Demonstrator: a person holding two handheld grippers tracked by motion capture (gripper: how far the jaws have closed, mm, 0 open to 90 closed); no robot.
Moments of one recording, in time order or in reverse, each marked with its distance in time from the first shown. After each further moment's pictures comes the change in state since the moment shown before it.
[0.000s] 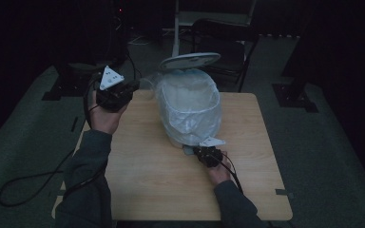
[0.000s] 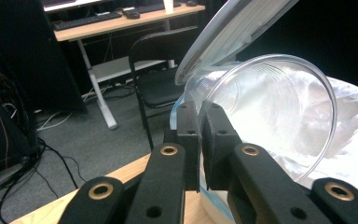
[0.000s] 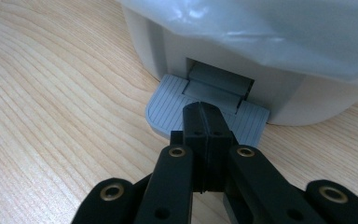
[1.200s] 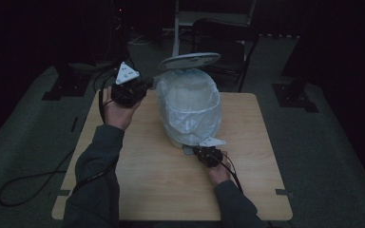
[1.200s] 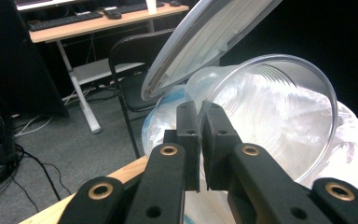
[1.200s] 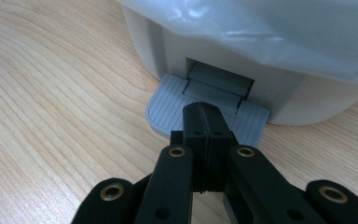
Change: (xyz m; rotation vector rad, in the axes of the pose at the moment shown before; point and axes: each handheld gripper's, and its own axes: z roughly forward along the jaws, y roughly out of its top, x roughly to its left) left arm -0.019 0.014 0.027 0.006 -0.061 0.000; right arm 0.000 0.000 0.000 0.000 -0.001 -0.001
